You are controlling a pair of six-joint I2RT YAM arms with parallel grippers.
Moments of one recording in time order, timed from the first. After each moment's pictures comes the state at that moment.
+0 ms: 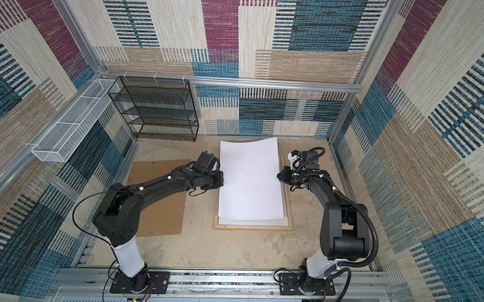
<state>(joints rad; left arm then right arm) -0.58 1.83 1.29 -0.40 0.09 -0.66 -0.03 1.60 1.07 -0.39 -0.56 0.26</state>
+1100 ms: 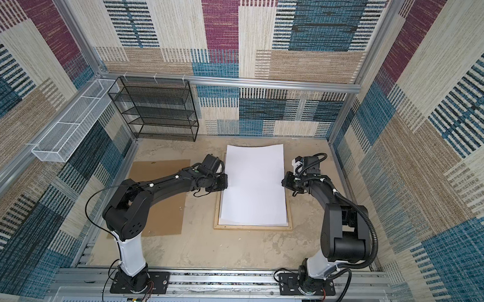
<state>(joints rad) -0.60 1.90 1.31 -0.36 0.14 -0.66 -0.05 1.59 0.99 -0.38 -0.46 0.27</state>
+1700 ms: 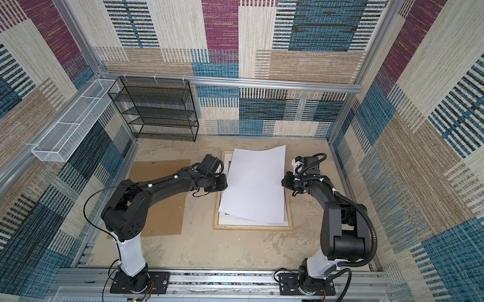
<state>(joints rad) -0.60 1.89 1.31 -0.39 0.13 -0.66 -0.05 1.60 0.99 -0.34 -0.46 0.27</state>
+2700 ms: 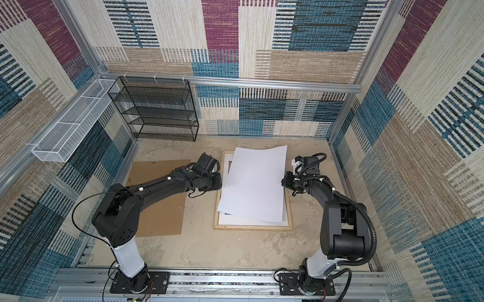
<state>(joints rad) -0.59 1.81 1.27 -0.44 0.03 -0.66 -0.05 1.62 0.99 -0.33 -0.46 0.25</state>
